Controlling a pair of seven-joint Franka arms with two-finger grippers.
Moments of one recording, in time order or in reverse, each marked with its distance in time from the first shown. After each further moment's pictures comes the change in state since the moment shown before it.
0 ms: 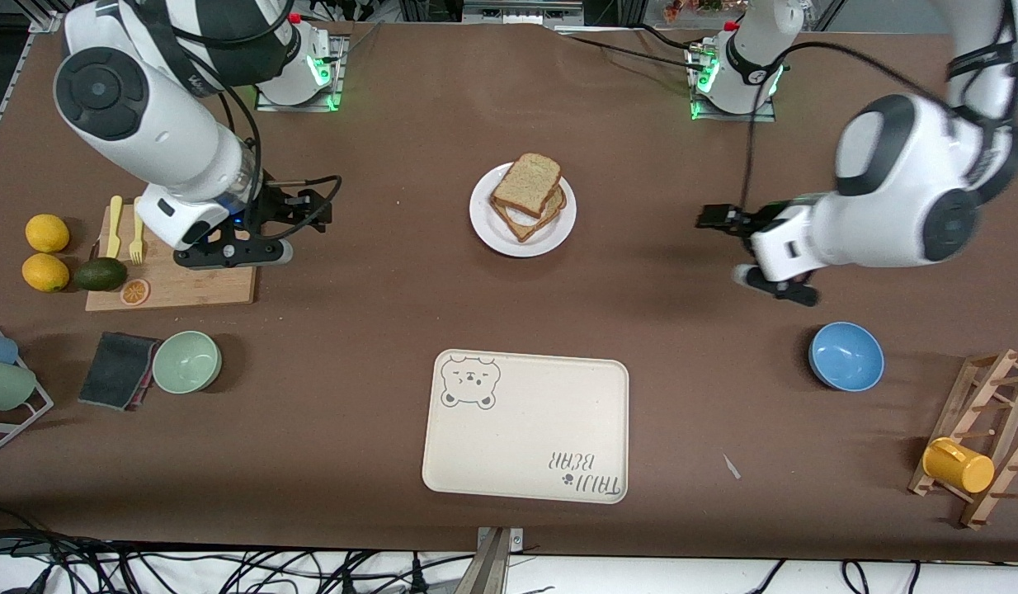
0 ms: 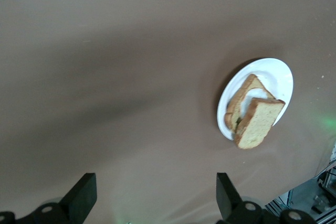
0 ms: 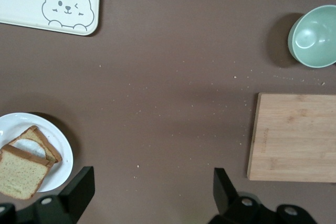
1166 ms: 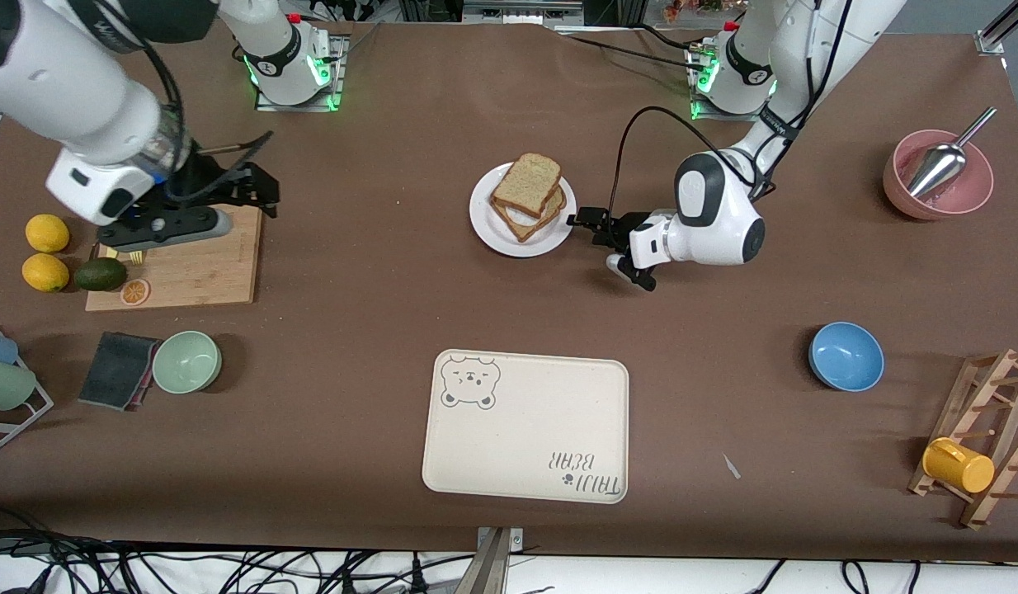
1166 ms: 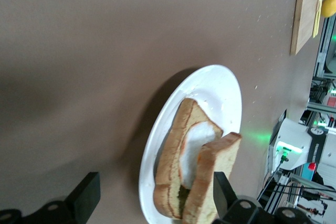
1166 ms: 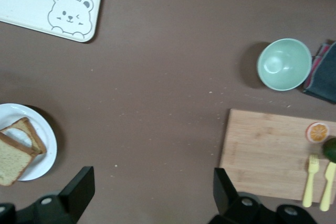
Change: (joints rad) left arm -0.023 0.242 -0.191 -0.380 -0.640 0.609 0.550; right arm -0.117 -0.087 0.000 -0.002 -0.011 -0.014 -0.213
